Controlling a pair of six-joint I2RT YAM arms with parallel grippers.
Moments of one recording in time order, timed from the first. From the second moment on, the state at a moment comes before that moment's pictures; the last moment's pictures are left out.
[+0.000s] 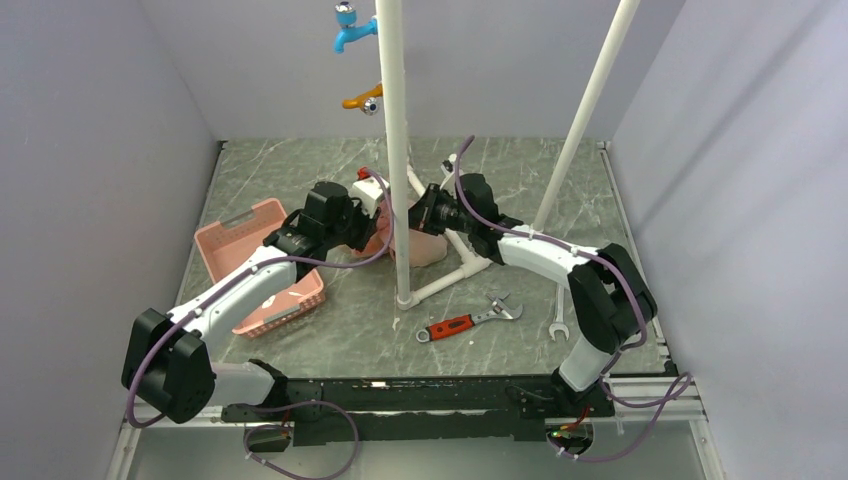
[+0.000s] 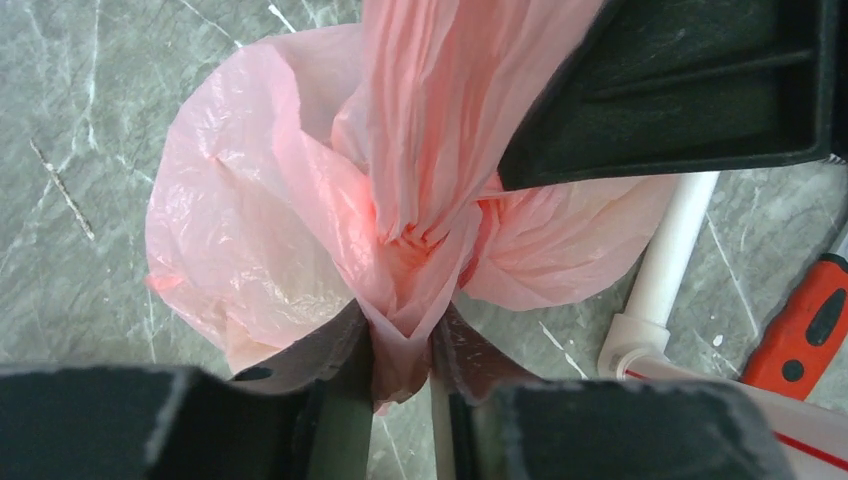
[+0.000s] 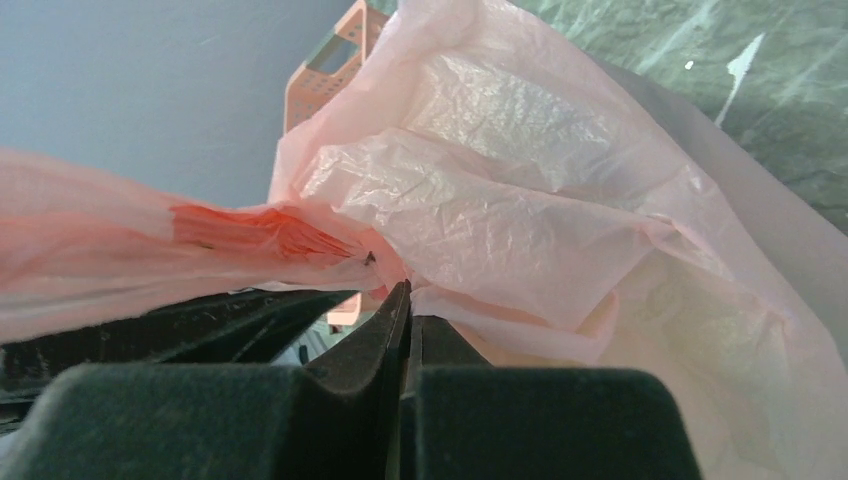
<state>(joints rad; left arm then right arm) -0.52 1.29 0.96 -0.21 0.09 0.15 0.60 1.67 1.04 0.30 -0.39 0.88</state>
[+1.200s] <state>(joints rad) -0.48 1.25 0.95 -0.21 0.06 0.12 0.75 1.42 1.10 -0.19 0.11 0.35</state>
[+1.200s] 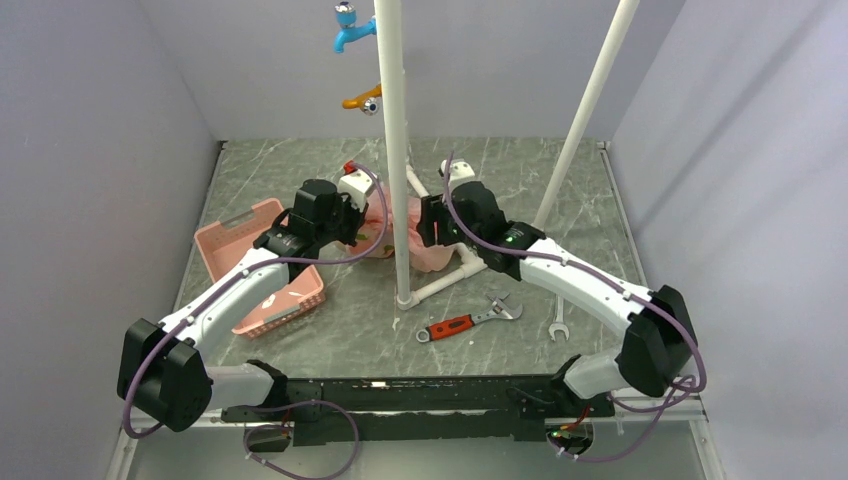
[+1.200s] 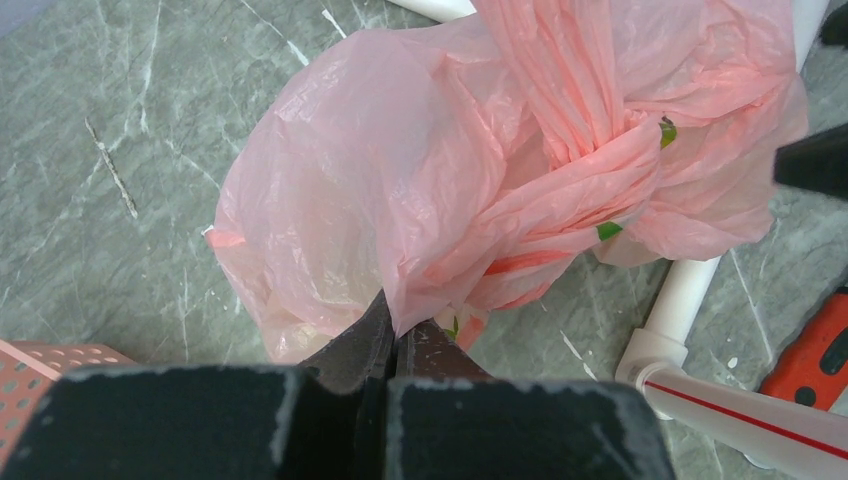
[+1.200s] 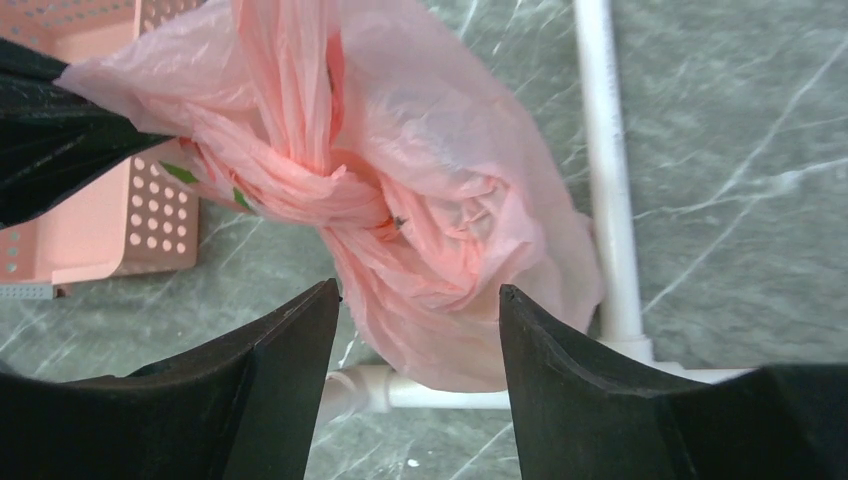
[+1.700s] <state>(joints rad) -0.48 1.25 0.95 -0.21 0.08 0.11 0.81 1.46 1.10 -0.13 0.04 0.33</state>
